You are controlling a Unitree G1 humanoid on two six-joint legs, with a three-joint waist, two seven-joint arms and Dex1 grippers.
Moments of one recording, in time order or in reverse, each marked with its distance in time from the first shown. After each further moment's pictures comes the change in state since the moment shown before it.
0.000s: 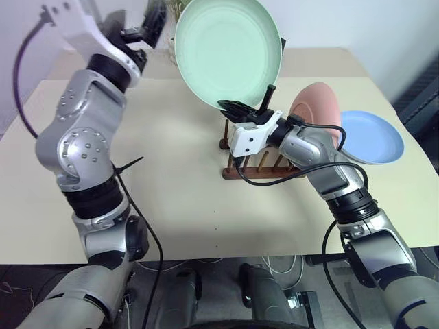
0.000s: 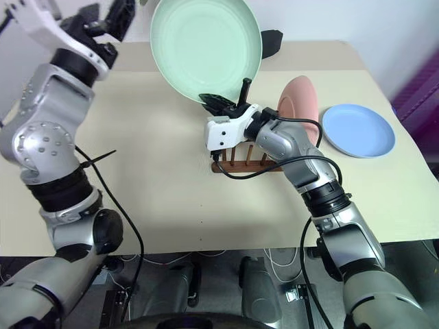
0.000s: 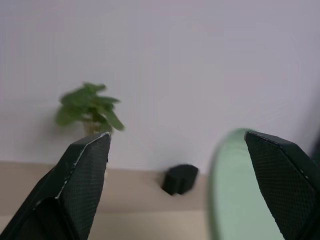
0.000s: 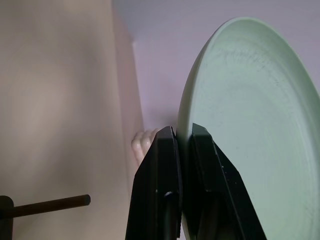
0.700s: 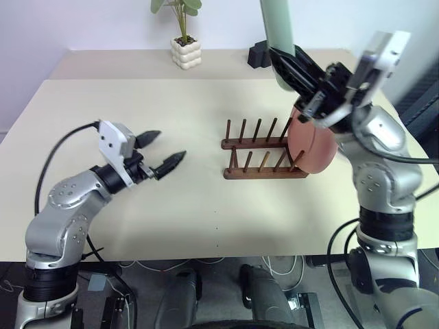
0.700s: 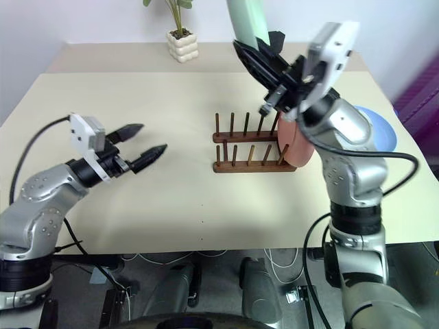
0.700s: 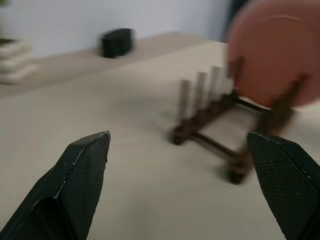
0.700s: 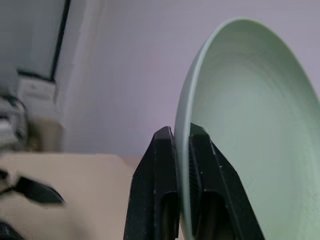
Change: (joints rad) left arm 0.682 0.276 -0.206 -0.138 -0.012 -0.219 -0.618; right arm 0.162 -0.004 -0.460 -0.474 1.268 0.755 0.188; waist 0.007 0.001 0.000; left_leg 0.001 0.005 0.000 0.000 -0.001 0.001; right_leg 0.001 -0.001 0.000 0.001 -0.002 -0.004
